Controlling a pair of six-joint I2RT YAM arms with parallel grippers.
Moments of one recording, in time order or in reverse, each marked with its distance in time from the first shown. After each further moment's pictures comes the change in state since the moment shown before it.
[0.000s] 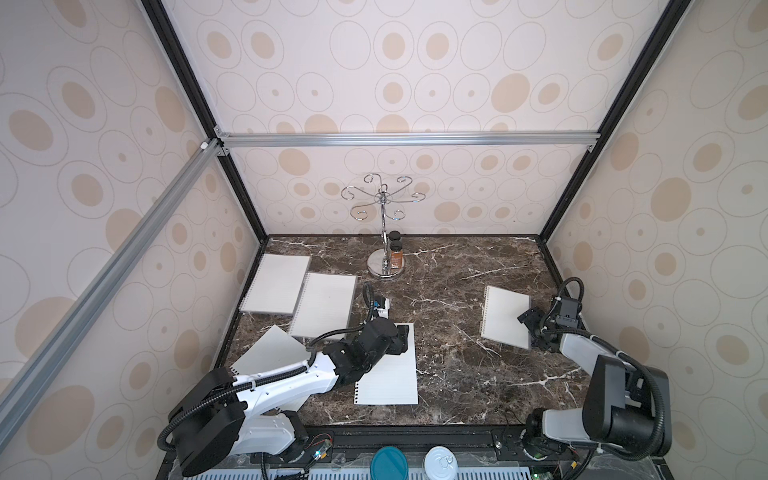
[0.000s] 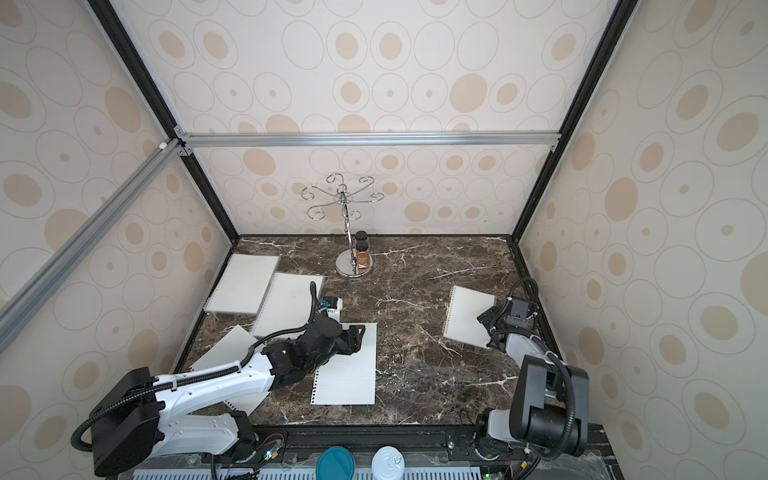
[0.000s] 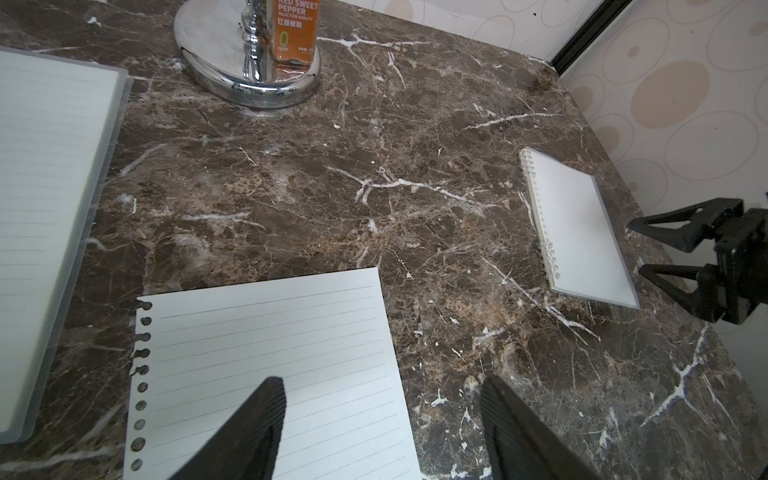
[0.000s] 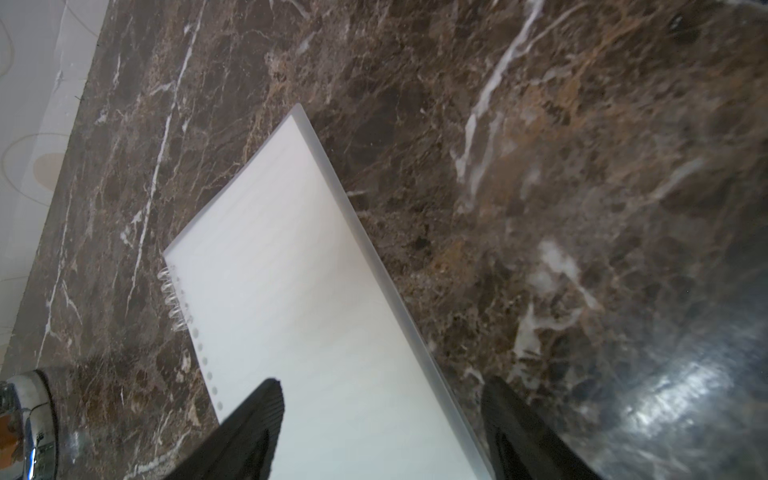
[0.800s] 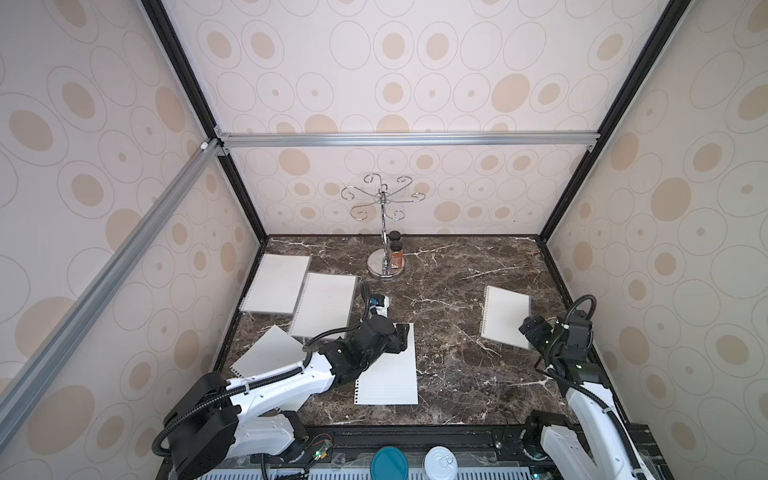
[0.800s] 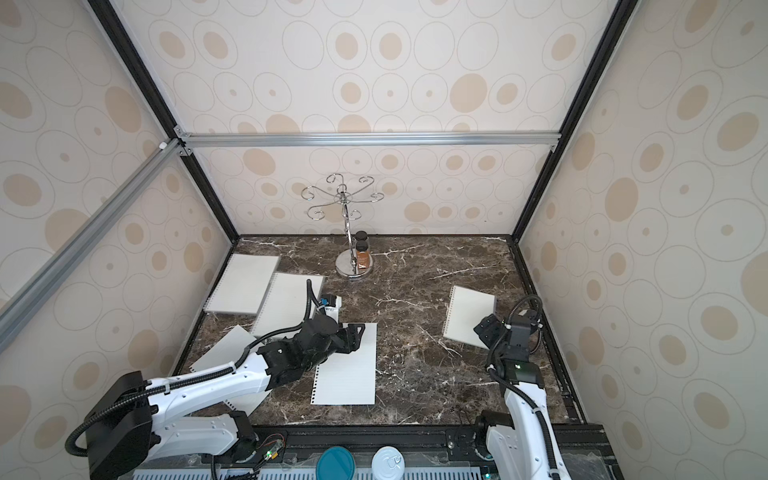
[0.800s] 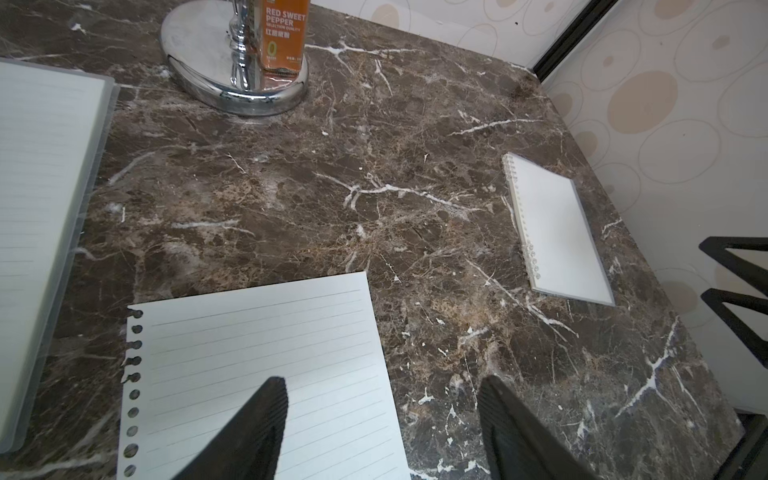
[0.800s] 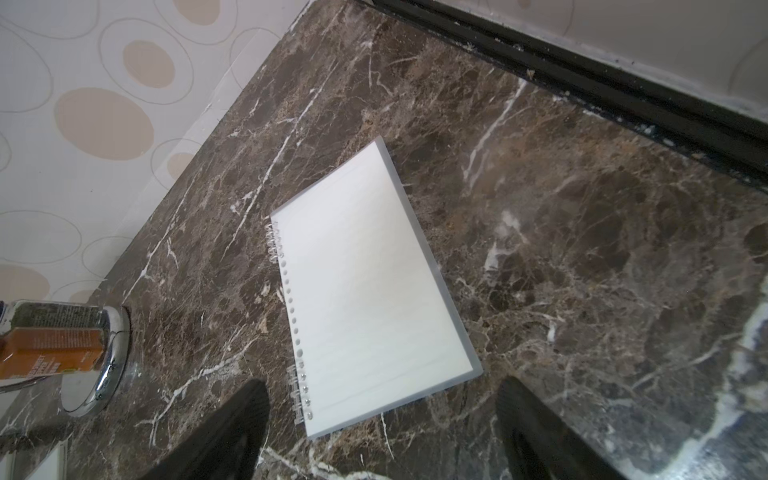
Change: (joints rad) left arm 0.010 -0.021 0.006 -0.004 0.032 0.008; right arm 0.081 -0.599 -0.151 -0.234 0.080 -0.040
